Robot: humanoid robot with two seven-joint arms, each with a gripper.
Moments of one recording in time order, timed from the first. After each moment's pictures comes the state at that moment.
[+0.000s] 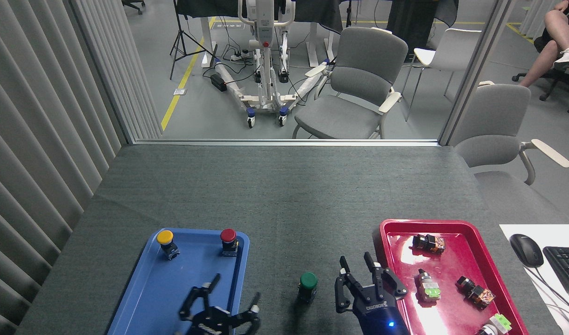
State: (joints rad) left arm 0.02 0.23 -0.49 -1.50 -1.39 0.08 0.28; right arm 0.07 0.13 0.07 -1.53 1.60 -0.16 -0.10
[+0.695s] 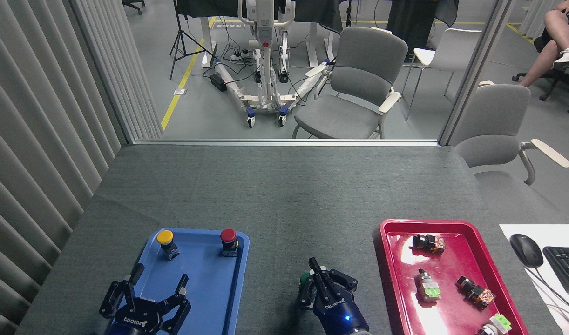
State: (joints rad) left arm 0.15 0.23 -0.07 -1.61 -1.37 -0.14 0.27; right arm -0.05 0.14 0.26 -1.32 1.62 -0.07 -0.10
